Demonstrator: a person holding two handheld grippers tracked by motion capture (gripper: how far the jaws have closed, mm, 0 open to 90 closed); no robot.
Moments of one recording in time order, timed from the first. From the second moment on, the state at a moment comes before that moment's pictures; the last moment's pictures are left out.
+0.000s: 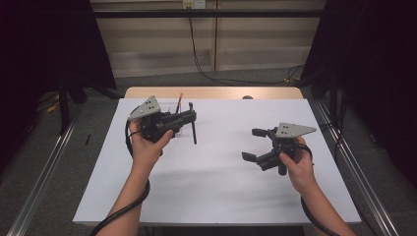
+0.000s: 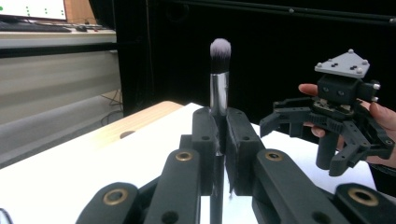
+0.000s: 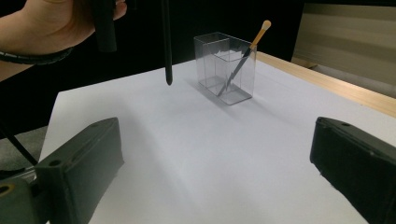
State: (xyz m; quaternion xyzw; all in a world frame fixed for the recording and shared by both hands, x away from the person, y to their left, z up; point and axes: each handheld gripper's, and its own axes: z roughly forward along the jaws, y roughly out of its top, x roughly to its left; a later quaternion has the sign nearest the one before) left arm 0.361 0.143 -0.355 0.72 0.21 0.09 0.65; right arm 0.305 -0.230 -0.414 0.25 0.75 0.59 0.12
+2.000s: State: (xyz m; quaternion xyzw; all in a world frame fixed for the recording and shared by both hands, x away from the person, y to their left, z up) left arm 0.404 0.168 -0.338 0.71 0.25 0.16 0.64; right arm 0.282 -0.274 -0.425 0.28 0.75 0.59 0.14
